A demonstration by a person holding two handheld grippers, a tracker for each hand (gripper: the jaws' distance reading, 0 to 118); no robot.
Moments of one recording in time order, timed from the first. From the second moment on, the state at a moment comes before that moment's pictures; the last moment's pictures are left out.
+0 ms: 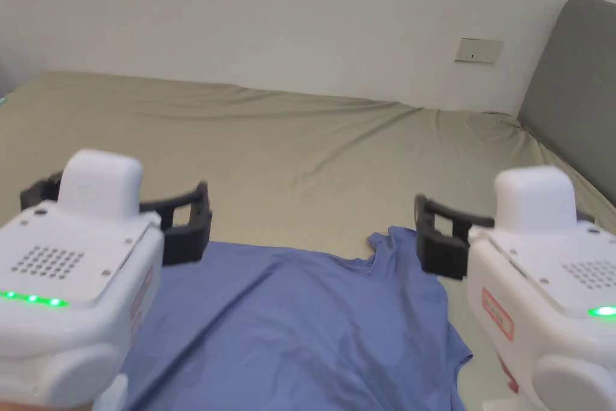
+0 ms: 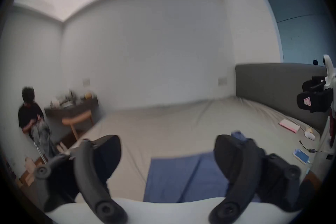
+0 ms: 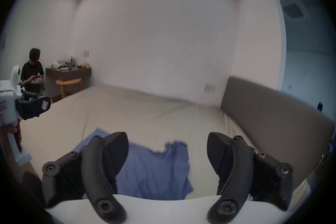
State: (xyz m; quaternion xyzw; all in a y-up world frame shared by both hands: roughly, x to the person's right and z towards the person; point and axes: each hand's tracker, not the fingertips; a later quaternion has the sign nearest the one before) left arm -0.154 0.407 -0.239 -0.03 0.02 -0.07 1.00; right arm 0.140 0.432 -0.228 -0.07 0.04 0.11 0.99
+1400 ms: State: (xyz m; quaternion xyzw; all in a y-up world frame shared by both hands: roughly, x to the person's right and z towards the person) left arm -0.259 0.106 -0.621 -0.43 0.10 -0.02 0.89; right arm 0.210 0.246 -0.383 -0.31 -0.02 0.13 0.94
